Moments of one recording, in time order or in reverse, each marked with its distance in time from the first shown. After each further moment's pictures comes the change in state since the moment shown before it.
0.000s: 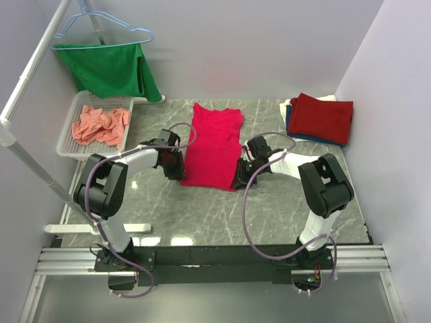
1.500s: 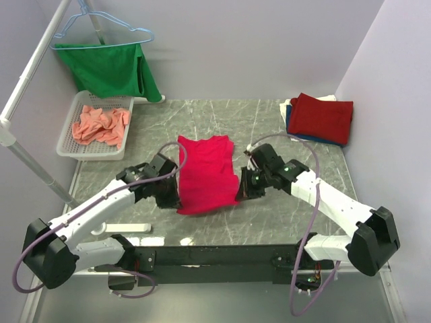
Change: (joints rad) left arm -0.278 -0.640 -0.217 -0.390 -0.068 -0.315; right arm 0.209 -0.551 -0.060 -0.370 0.133 0.076
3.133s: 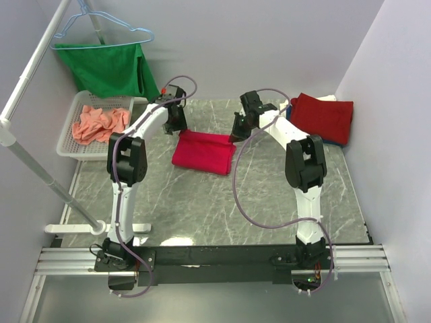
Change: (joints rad) left arm 0.355 1.164 1.206 0.015 -0.284 0.349; right arm -0.279 0.946 0.929 -0.002 0.085 -0.064
